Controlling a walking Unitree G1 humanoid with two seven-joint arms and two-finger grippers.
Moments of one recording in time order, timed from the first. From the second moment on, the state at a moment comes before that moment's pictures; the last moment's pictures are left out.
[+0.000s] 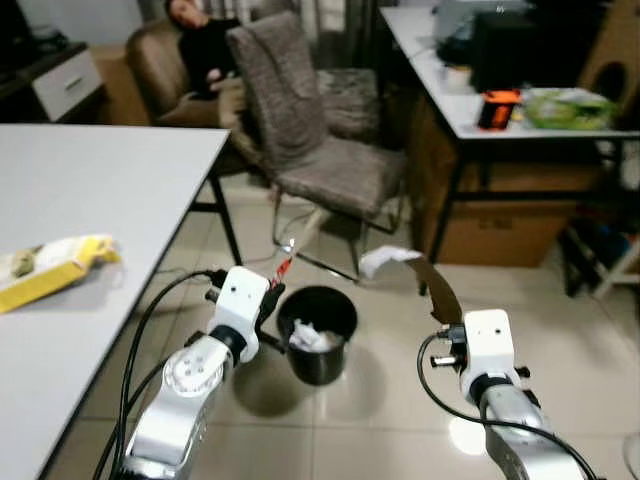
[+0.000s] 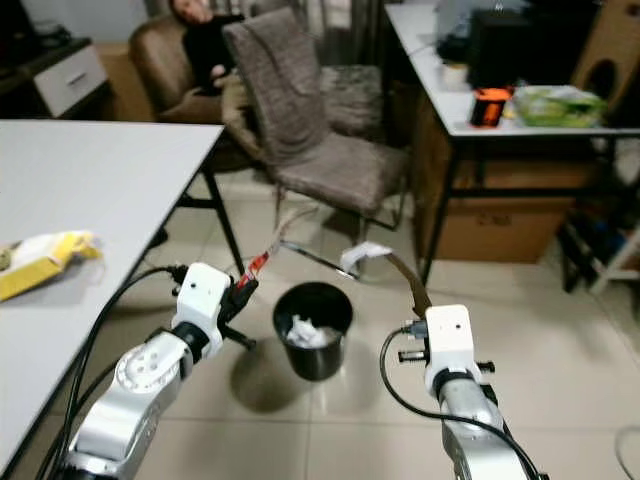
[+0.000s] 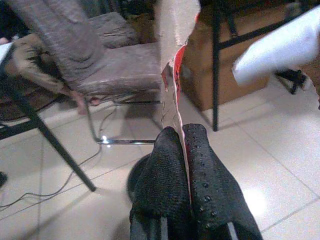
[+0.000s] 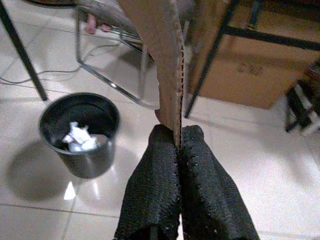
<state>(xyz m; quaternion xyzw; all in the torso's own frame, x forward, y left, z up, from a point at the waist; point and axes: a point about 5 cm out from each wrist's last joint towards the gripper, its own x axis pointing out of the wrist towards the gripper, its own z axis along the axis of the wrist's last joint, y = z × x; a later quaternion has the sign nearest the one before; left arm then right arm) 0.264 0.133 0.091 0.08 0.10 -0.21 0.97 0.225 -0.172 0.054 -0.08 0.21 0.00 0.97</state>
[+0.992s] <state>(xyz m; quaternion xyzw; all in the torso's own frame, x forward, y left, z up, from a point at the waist) 0.267 0.135 0.084 0.09 0.10 -0.21 0.97 0.225 -0.171 0.047 -0.06 0.23 0.01 0.97</state>
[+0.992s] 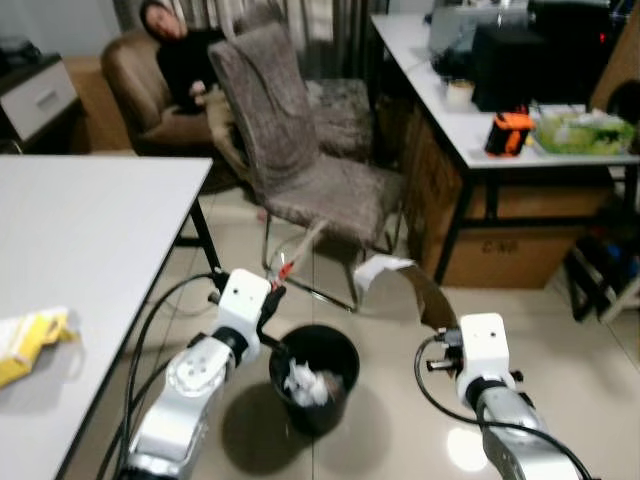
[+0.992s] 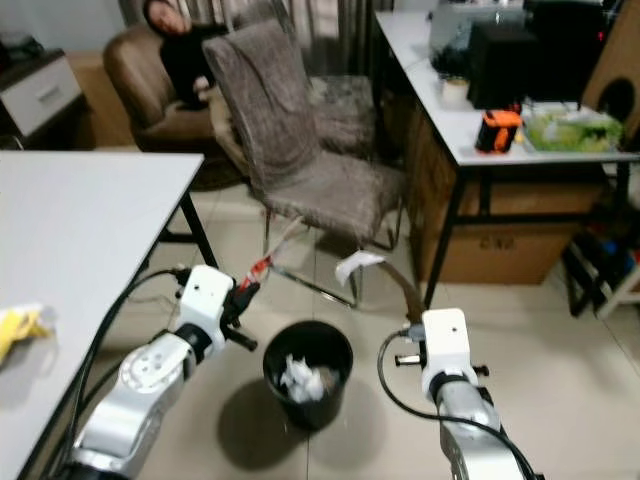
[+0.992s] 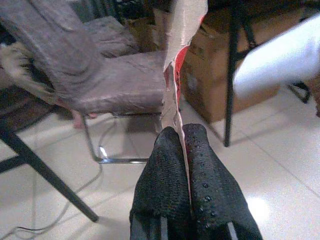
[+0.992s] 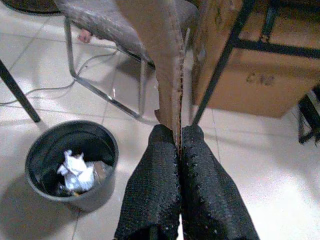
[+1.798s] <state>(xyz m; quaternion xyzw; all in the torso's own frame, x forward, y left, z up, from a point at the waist) 0.270 0.135 0.085 0.09 0.10 -0.22 0.97 0.221 -0.168 0.043 -0.10 0.24 0.05 0.97</state>
